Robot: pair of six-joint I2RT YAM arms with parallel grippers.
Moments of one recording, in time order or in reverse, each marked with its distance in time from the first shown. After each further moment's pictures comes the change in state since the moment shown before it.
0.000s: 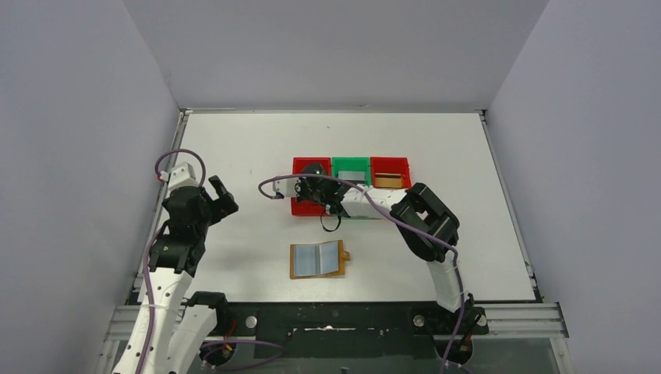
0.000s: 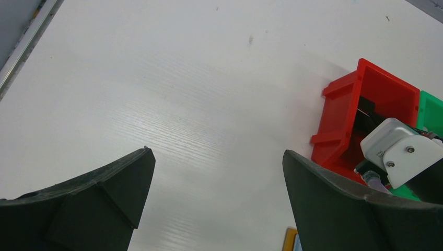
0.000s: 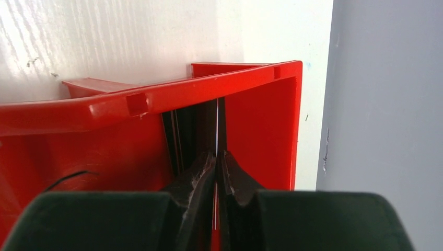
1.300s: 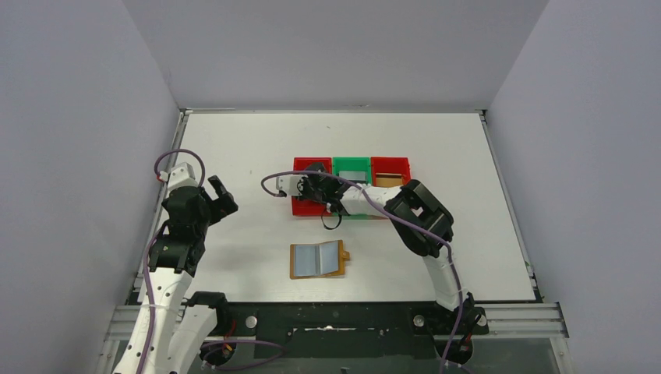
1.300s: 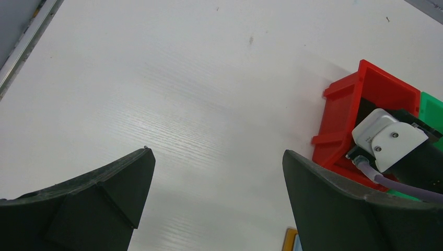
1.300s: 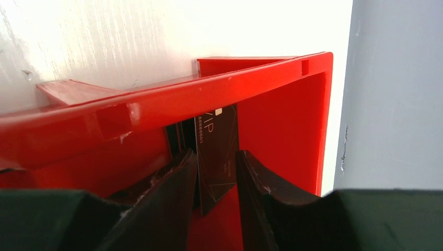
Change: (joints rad) left arm 0.008 0.000 0.000 0.000 0.007 0.000; right arm -0.033 0.065 0.015 0.037 -0.016 0.019
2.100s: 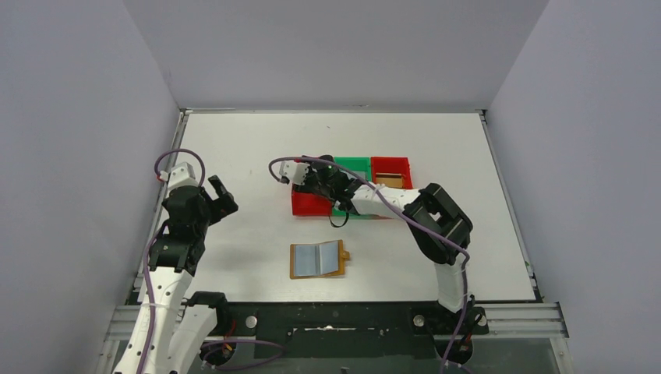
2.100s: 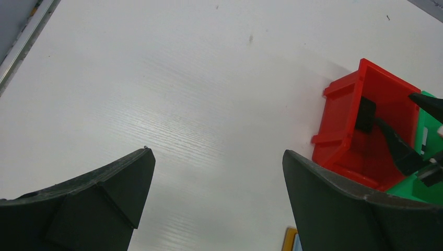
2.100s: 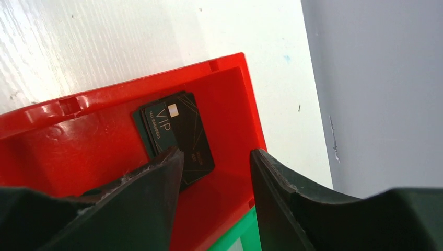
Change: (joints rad) left arm 0.005 0.005 0.000 0.000 0.009 0.000; right arm -0.011 -0.123 -0.051 0.050 -0.040 0.130
